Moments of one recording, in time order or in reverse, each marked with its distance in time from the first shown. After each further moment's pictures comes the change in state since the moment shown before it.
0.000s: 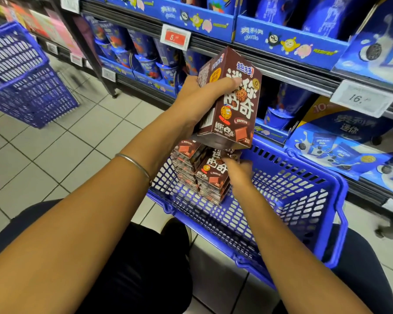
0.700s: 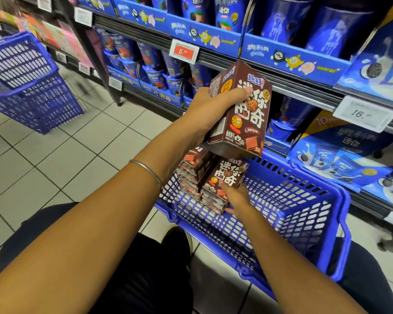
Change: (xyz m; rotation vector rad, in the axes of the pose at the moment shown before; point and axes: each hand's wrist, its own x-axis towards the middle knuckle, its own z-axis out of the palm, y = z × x) left_hand 0.005 0.003 -0.002 -0.011 -0.037 -0.025; right_hand 0.015 0.045 0.001 -0.127 -0.111 0.140
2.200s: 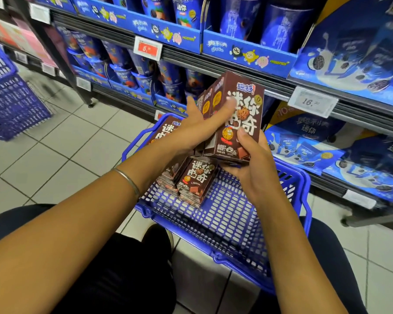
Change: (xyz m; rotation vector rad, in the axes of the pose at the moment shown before) left_hand -0.026 -0.027 0.047 0.194 -0.102 -0.061; right_hand -0.135 -0.084 -0.095 0.500 -0.236 -0.544
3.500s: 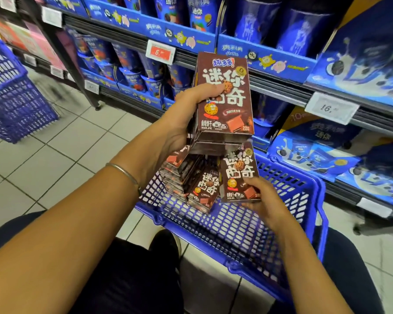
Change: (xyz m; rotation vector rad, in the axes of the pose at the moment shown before) left_hand 0.014 0.022 -0.045 -0.363 0.008 0.089; right_hand 0.033 0.088 -0.065 -0.133 0.086 0.348
